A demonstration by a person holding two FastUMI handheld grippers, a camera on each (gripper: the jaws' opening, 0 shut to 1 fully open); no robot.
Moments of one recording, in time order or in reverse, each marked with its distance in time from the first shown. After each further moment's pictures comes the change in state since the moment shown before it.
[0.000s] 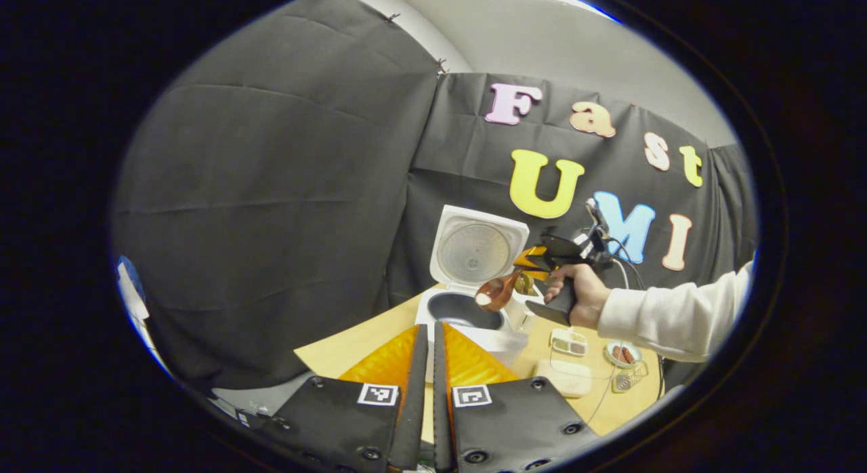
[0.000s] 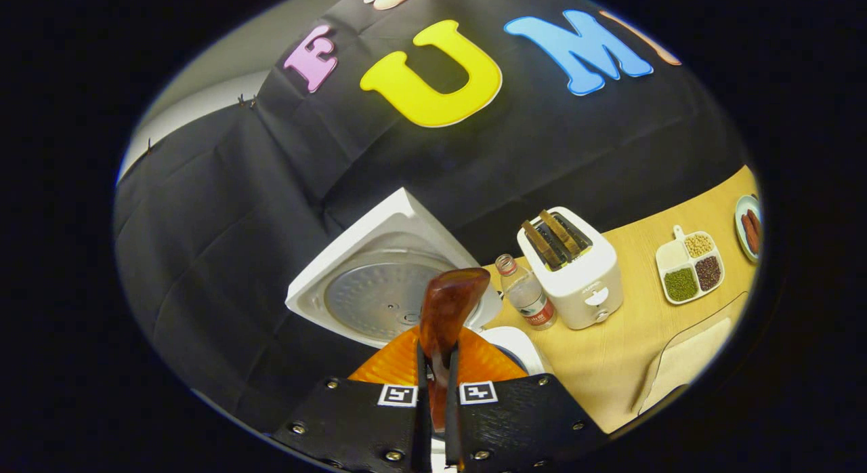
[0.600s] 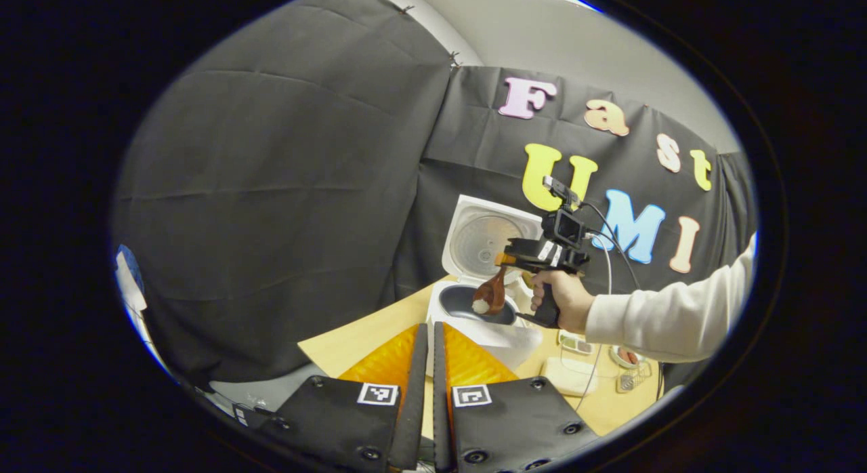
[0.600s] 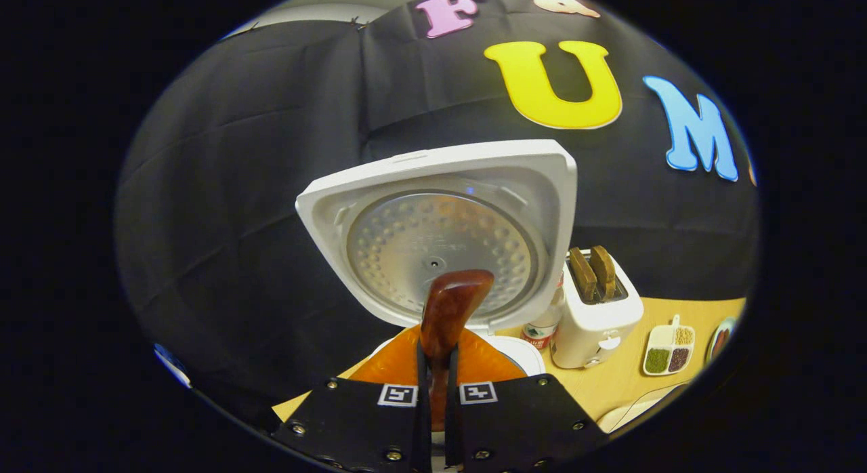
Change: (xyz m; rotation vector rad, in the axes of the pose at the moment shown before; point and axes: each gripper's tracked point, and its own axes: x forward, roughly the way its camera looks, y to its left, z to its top) left arm 0.018 0.023 -0.006 -0.020 0.029 0.024; right arm 0.032 0.033 -0.043 -0.544 0.026 -0.011
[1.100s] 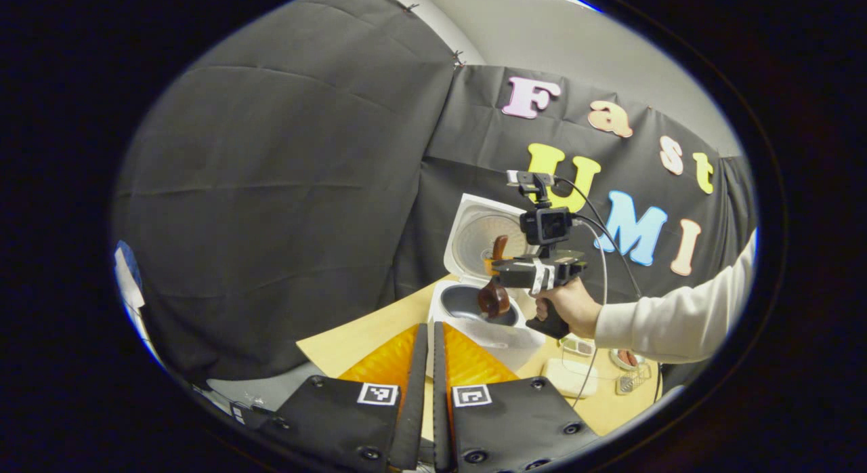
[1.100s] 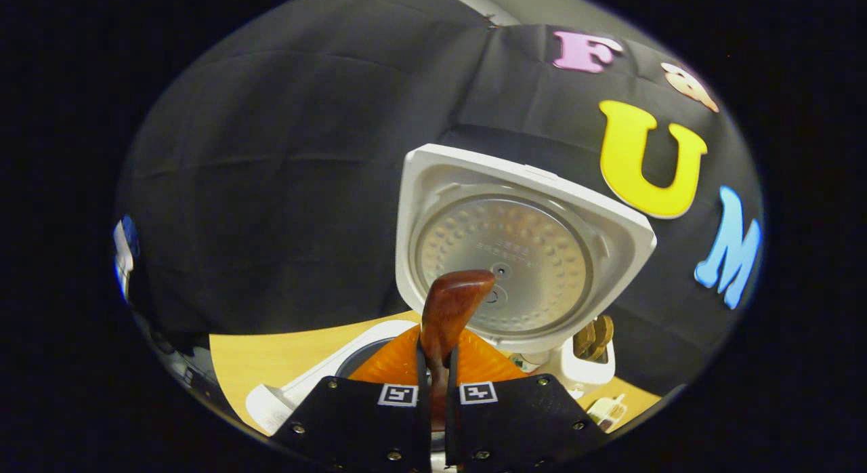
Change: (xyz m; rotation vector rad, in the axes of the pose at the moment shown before) left arm 0.005 0.002 -0.005 -0.016 0.012 -0.003; right arm -0.010 0.041 -0.011 -0.520 -0.058 0.065
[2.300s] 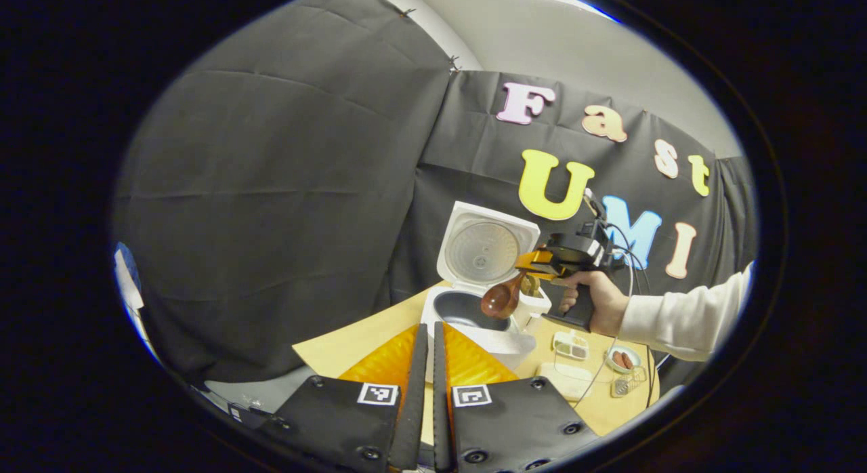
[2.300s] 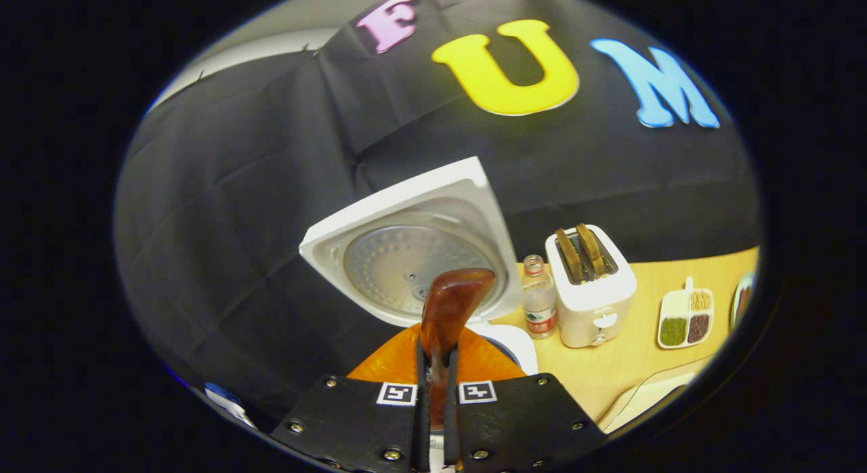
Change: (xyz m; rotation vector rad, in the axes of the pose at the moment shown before) left arm -0.015 -0.012 0.012 0.012 -0.034 -0.025; right arm -0.058 -0.104 -0.018 0.895 0.015 0.013
